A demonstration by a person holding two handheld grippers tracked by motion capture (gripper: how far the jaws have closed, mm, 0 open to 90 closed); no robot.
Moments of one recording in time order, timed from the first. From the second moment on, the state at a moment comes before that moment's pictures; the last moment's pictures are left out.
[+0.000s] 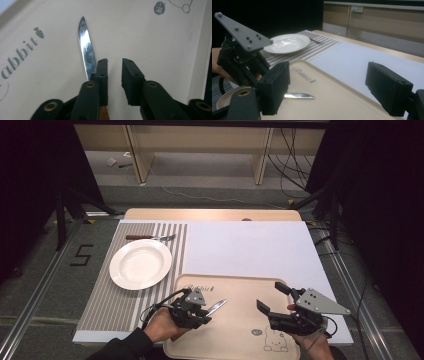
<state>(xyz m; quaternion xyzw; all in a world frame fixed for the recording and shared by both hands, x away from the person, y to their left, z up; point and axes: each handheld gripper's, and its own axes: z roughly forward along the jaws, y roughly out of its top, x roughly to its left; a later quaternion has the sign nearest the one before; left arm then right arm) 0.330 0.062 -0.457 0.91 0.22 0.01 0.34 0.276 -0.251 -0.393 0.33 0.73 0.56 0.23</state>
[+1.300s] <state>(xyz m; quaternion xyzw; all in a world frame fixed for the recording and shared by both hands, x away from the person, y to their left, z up) 0.340 0.064 -0.469 0.93 0.25 0.02 0.27 0.276 -0.251 -0.393 0.33 0.73 0.56 0.23</state>
